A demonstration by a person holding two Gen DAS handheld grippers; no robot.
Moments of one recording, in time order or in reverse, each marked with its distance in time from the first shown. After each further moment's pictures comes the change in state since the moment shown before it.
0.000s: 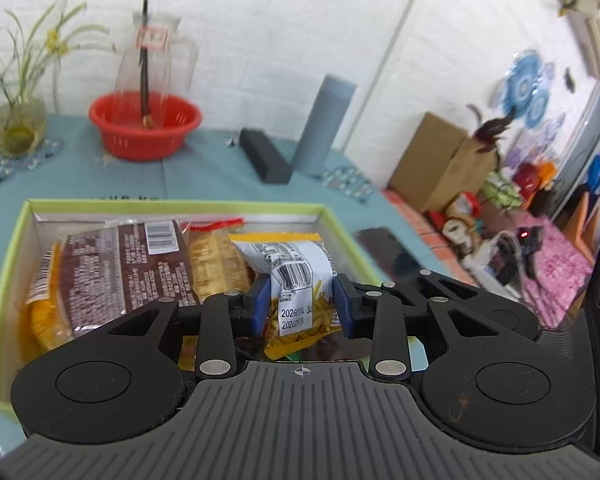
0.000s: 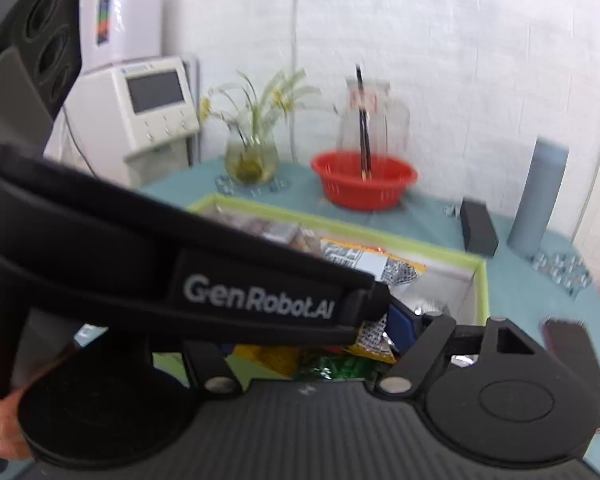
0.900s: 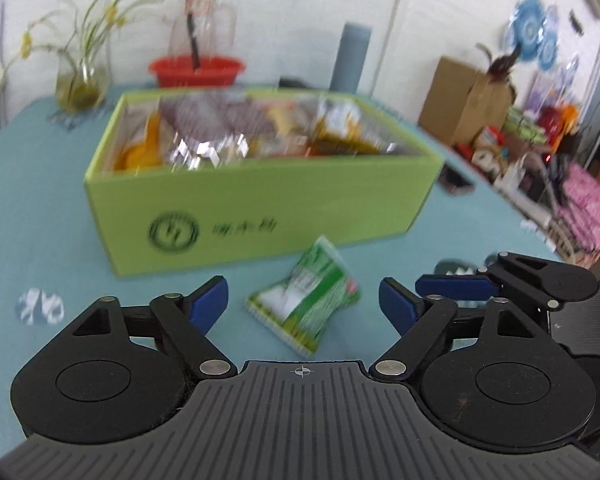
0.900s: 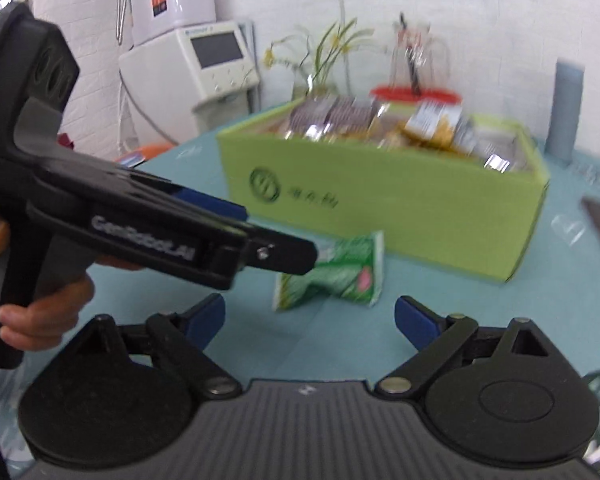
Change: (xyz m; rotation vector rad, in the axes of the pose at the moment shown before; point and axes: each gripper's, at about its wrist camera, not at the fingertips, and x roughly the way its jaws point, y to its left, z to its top) left arm -0.076 0.013 -0.122 0.107 0.041 0.122; right arm -0.076 0.051 -0.109 0.044 0.078 0.178
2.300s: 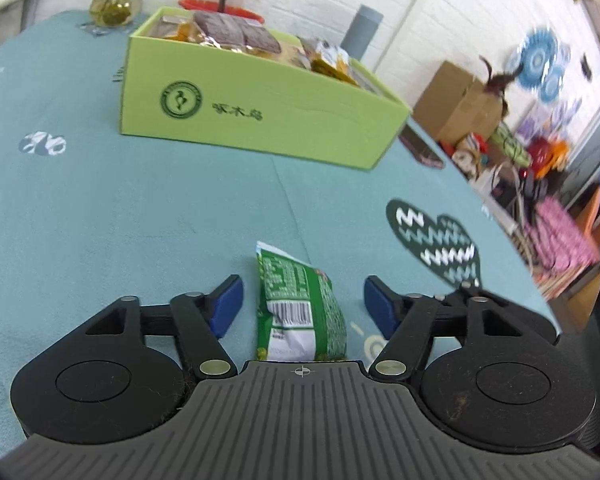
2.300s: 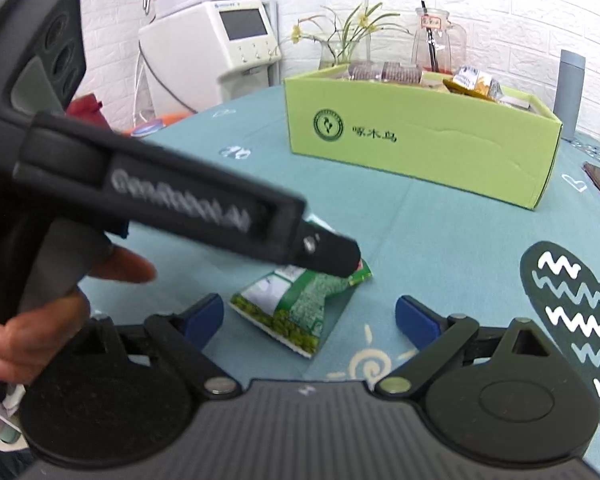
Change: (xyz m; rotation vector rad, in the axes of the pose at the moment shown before) left arm -0.049 -0.013 -0.072 -0.226 0.021 -0.092; right arm -0.033 0.064 -0.051 -0.031 0.014 -0.044
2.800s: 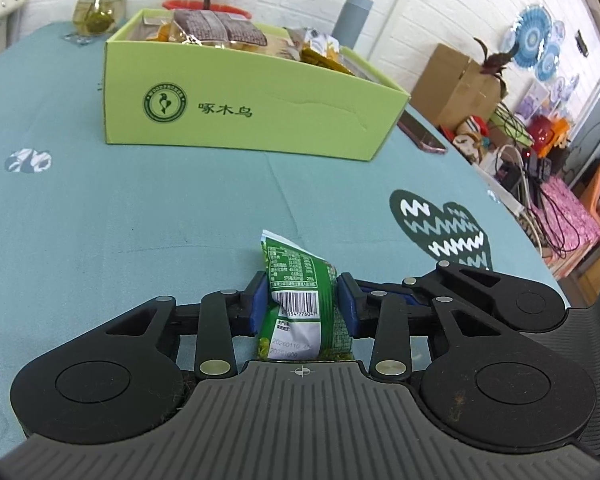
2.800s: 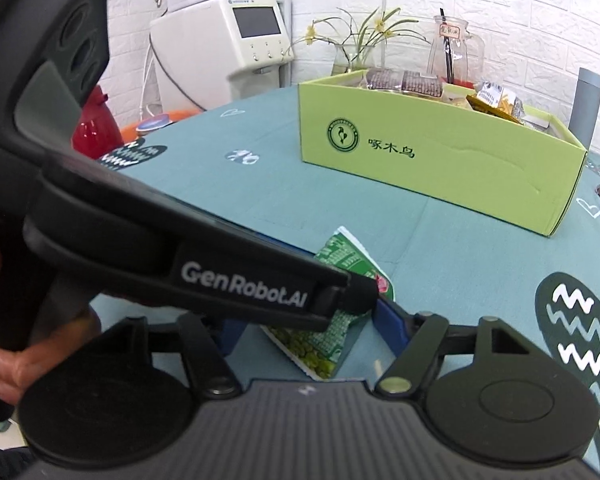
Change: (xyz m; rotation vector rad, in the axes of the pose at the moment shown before) left arm 0.016 -0.010 0.001 0.088 0.026 0.033; right arm 0.018 0.004 0.011 -0.059 0.004 0.002
